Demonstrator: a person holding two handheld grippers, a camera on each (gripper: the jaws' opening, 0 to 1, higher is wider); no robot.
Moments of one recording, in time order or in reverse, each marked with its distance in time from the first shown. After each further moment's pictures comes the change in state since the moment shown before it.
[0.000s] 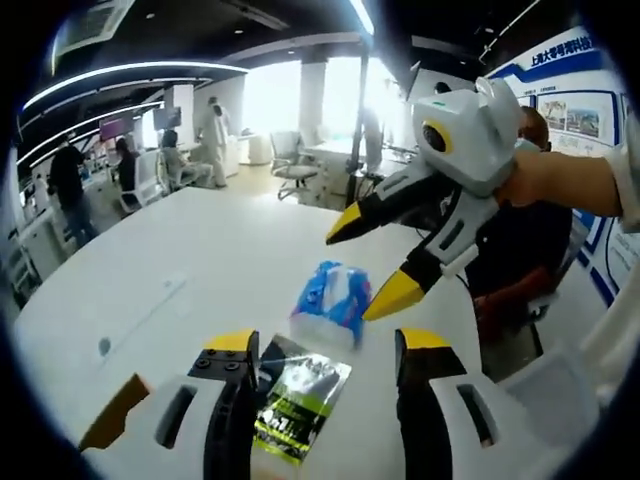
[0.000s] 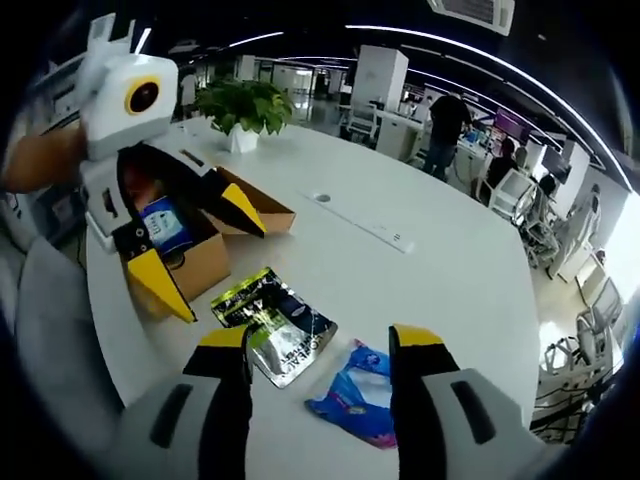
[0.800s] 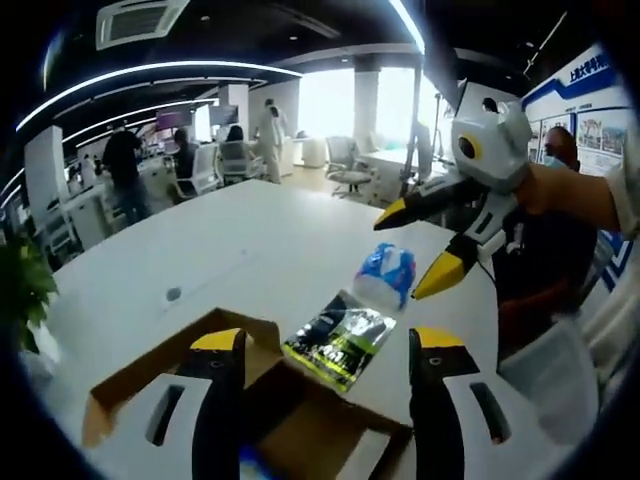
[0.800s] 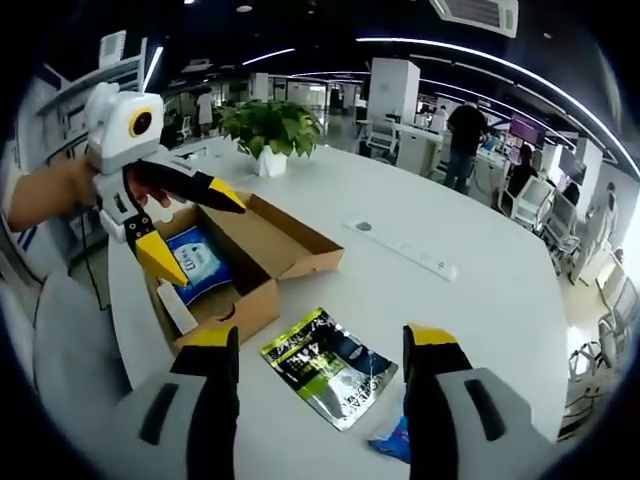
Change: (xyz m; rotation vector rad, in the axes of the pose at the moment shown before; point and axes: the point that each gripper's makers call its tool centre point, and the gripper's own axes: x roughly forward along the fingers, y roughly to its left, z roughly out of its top) left arm -0.113 0.054 -0.050 -0.109 -0.053 0.245; right arm 0.022 0.063 0.043 0.033 -0.072 0.094
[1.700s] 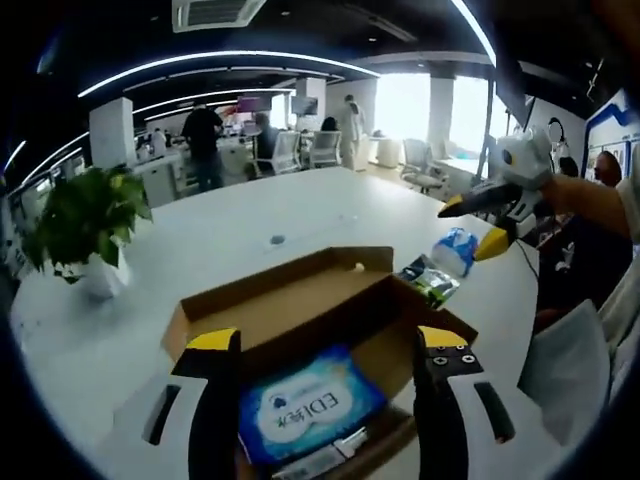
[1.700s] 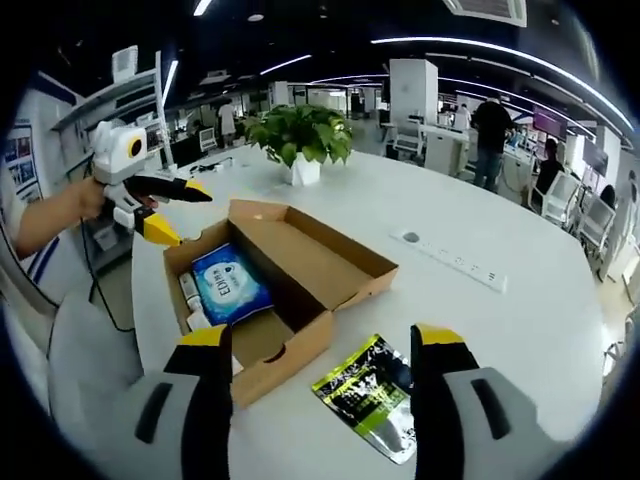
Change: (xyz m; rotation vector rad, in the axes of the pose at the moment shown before) left arm -0.118 0.079 -0.076 -0.138 0.029 0.265; right arm 0.045 0.055 0.016 0.048 -0.017 0.146
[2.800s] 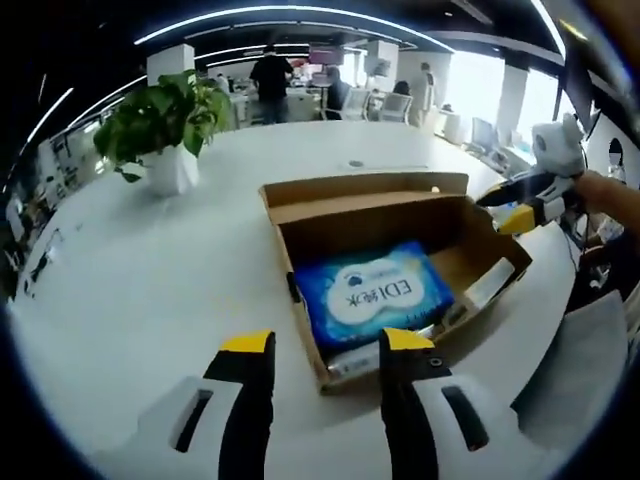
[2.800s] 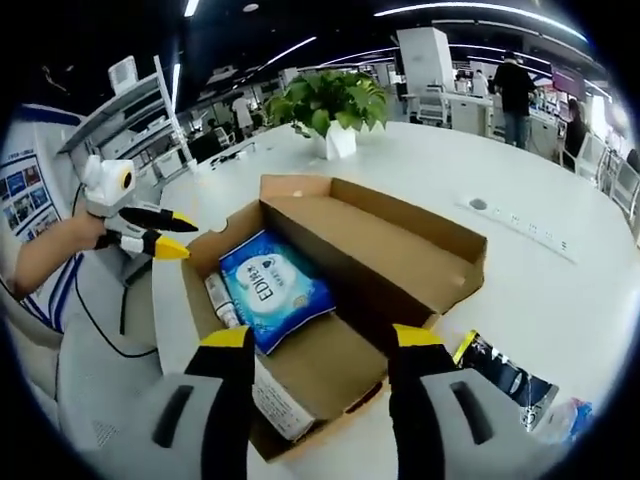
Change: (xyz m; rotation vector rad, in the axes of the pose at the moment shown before) left arm -0.051 0.065 -0.114 -0.229 0.182 0.240; right arm 0.088 0.071 -0.024 0.083 0.096 0.145
